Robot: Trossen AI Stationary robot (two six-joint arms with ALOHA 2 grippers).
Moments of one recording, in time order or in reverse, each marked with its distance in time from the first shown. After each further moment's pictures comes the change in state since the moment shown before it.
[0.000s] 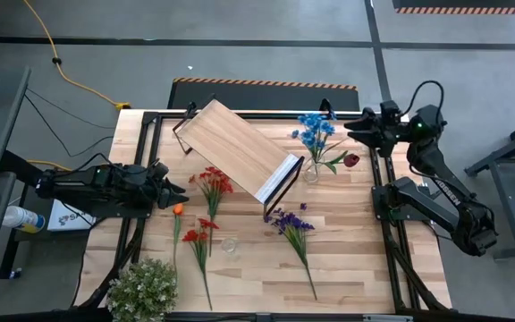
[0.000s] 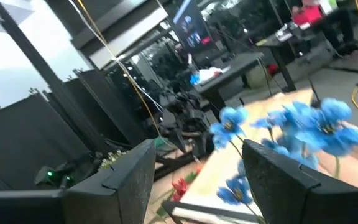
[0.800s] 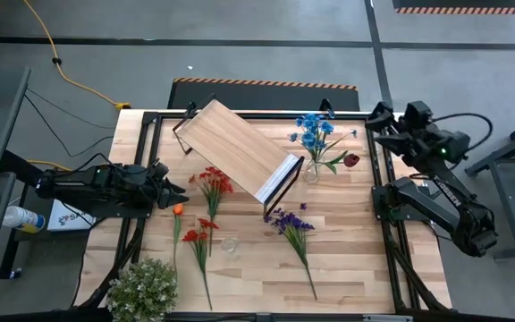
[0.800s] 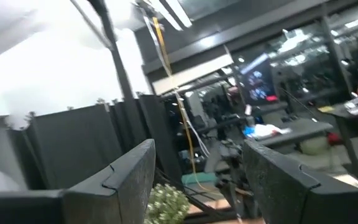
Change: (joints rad) left arm 0.000 0.000 0.000 0.000 0.000 0.000; right arm 0.006 -0.002 0.000 0.771 -0.014 0.532
